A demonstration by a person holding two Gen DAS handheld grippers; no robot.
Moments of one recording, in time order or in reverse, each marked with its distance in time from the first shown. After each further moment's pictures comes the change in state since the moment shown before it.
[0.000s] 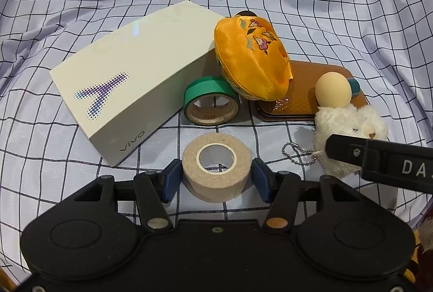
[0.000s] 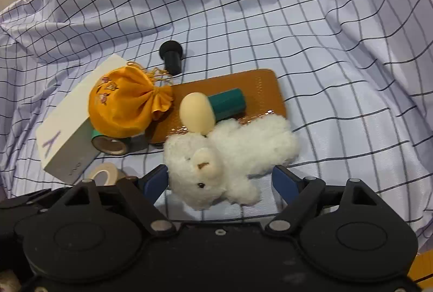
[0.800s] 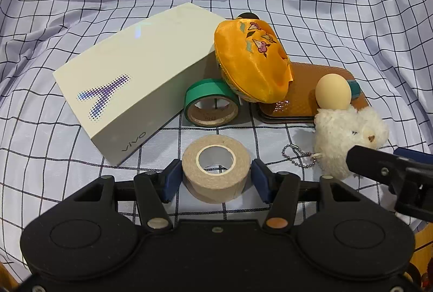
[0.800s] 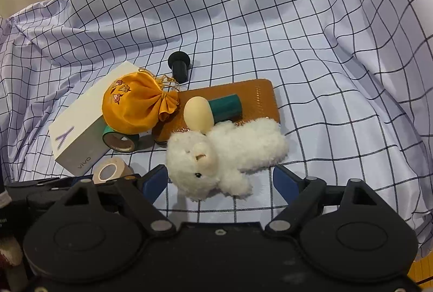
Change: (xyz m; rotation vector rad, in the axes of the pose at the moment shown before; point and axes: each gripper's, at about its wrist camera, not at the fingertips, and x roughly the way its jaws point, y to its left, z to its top) left arm -0.002 -0.003 0.001 -0.004 -0.002 0.017; right arm -0.024 -0.007 -0.013 -0.033 -0.061 0.042
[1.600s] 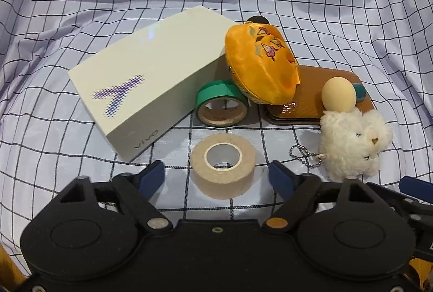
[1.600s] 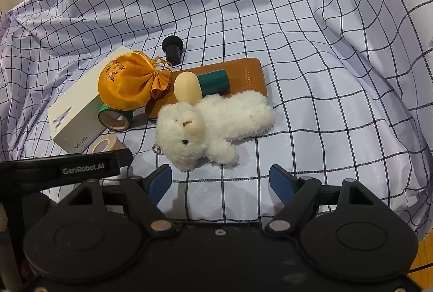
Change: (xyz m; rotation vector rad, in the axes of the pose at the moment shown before) left arm -0.005 -0.001 -0.001 -0.018 0.000 0.044; right arm -0.012 -0.012 -0.021 0.006 0.032 -0.009
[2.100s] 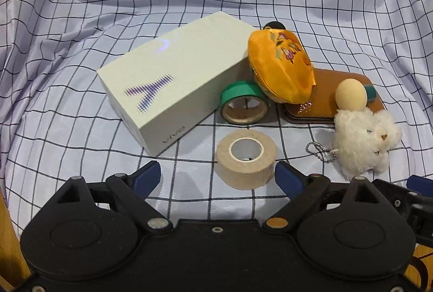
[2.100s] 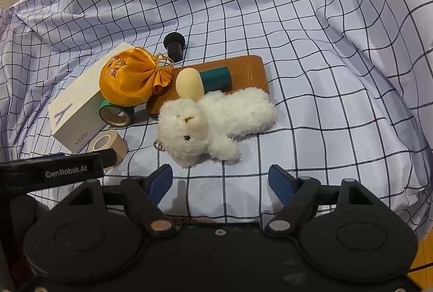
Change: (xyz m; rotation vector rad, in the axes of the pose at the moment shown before) left arm -0.014 0.007 -0.006 -0.013 -0.024 0.066; right arm 0.000 0.001 -0.001 -0.007 0.011 -0.001
